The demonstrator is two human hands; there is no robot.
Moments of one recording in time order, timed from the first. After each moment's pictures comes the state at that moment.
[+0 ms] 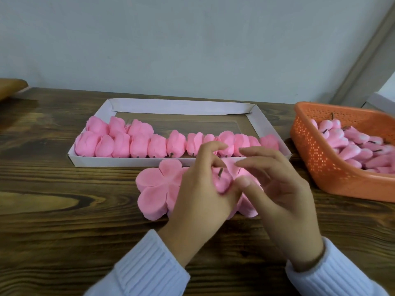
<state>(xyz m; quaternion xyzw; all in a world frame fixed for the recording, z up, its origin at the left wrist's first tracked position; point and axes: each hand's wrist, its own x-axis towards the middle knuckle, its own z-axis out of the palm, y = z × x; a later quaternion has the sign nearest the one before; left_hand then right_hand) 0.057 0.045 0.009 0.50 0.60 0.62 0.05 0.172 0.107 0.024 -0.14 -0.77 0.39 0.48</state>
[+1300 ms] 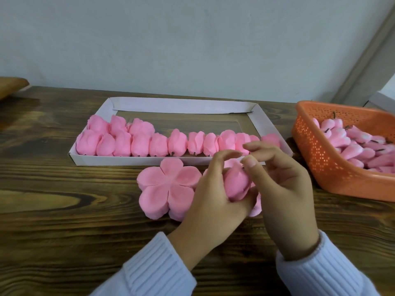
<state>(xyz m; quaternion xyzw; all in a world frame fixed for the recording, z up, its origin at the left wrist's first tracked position) 0.069 0.052 0.001 0.48 0.55 0.64 0.24 0.158 0.108 0.029 -0.19 -0.66 0.51 0.51</state>
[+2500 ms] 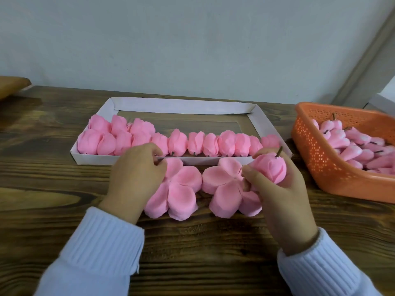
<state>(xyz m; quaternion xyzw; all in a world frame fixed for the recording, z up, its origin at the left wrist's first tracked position) -0.038 0.026 0.014 0.39 0.86 0.33 0.02 0.164 0.118 0.017 -0.25 -0.66 0.53 0.47</state>
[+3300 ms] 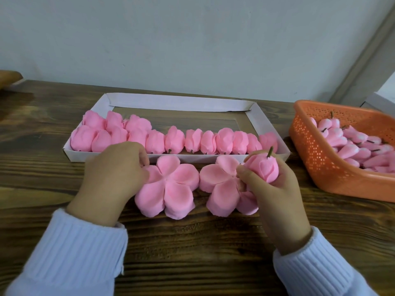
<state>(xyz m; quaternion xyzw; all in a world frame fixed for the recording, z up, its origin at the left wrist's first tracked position) -0.043 0.003 0.039 0.39 0.89 0.22 0.07 0.161 0.117 0.014 -0.28 -0.67 0.51 0.45</state>
